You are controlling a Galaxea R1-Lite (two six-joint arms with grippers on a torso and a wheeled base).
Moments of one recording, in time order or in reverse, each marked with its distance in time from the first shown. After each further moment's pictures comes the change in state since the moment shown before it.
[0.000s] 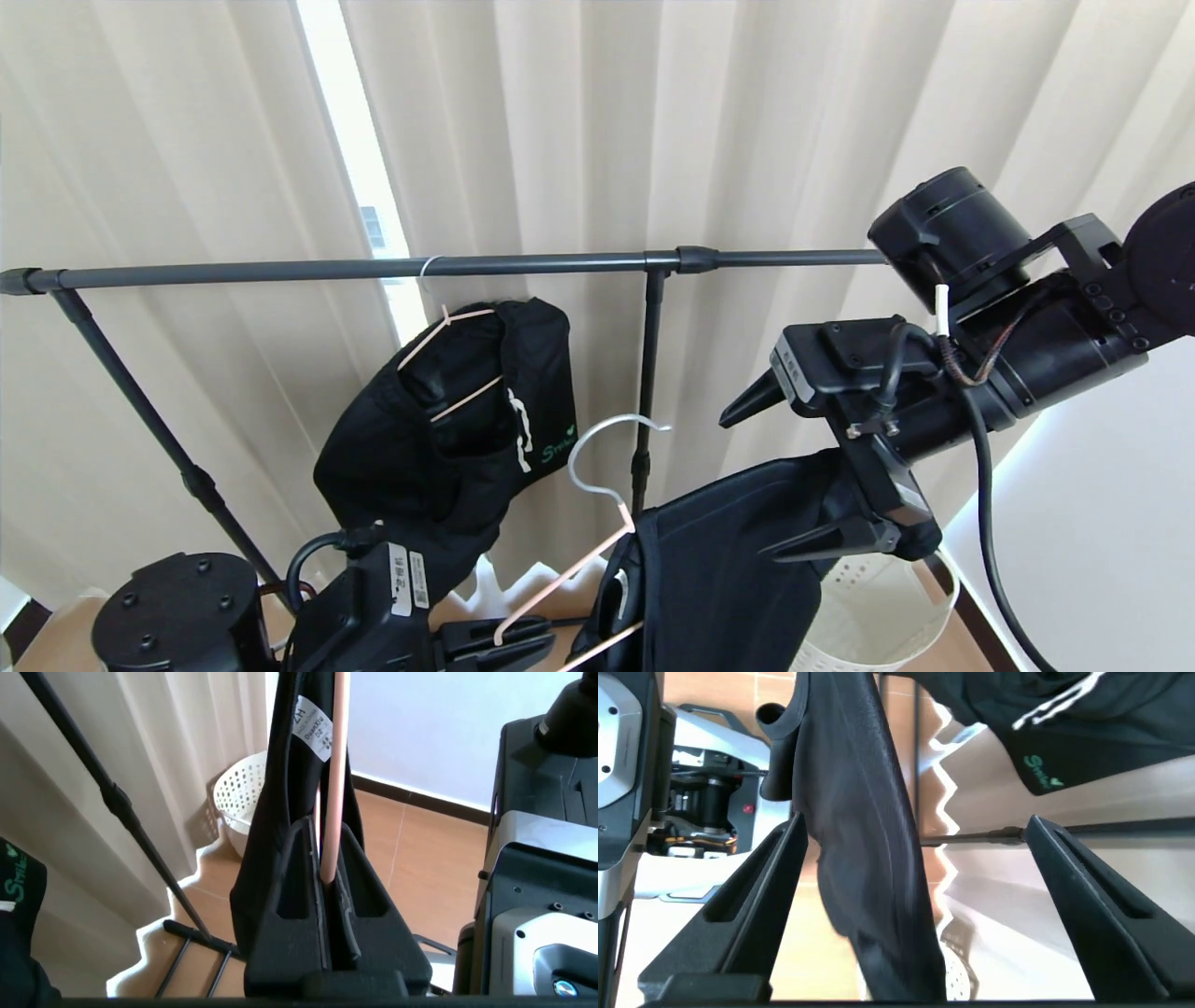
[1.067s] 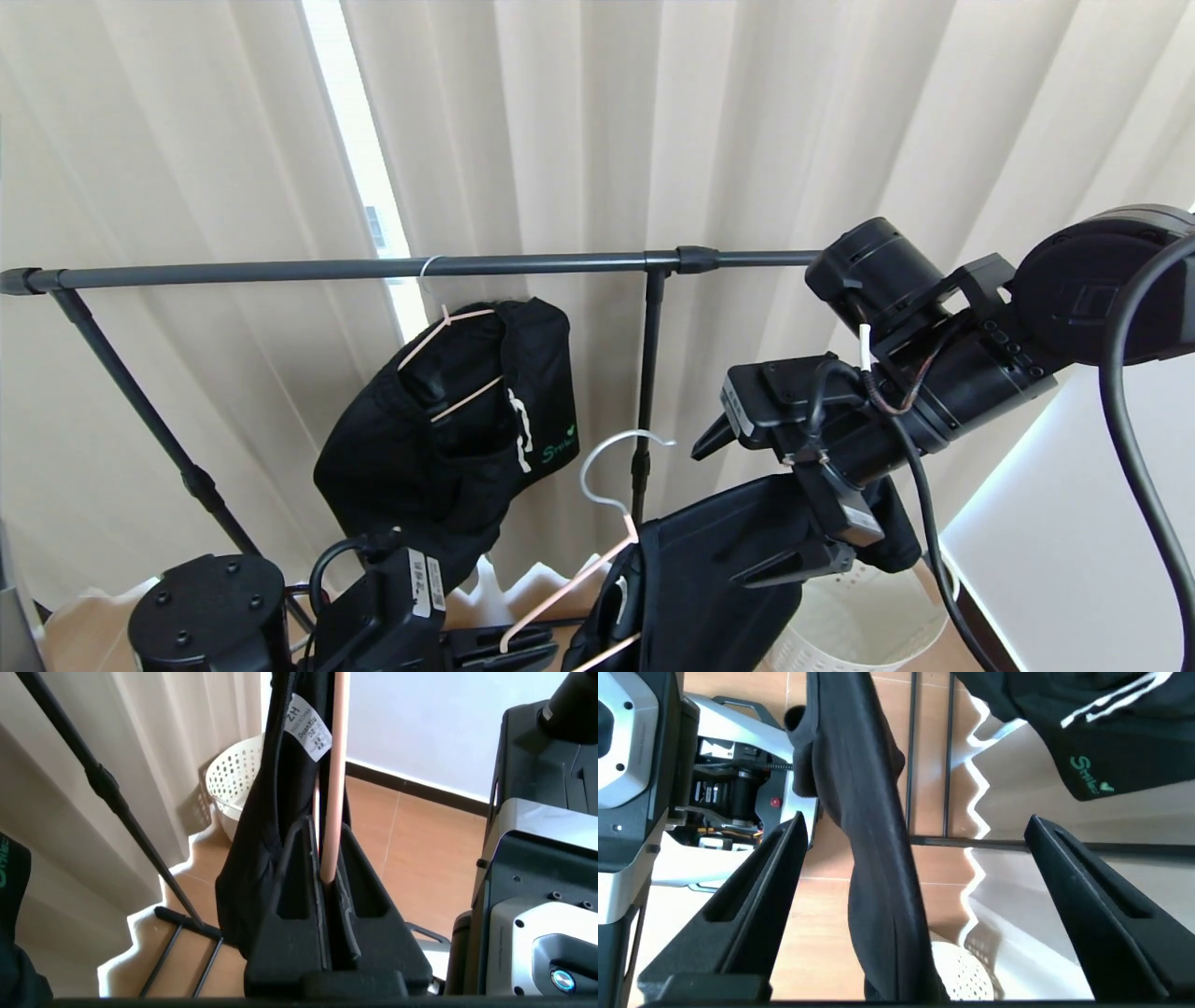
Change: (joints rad) left arm 0.000 0.048 0.000 0.000 -0.001 -0.002; right arm 0.033 0.086 0.000 -0.010 0.002 0.010
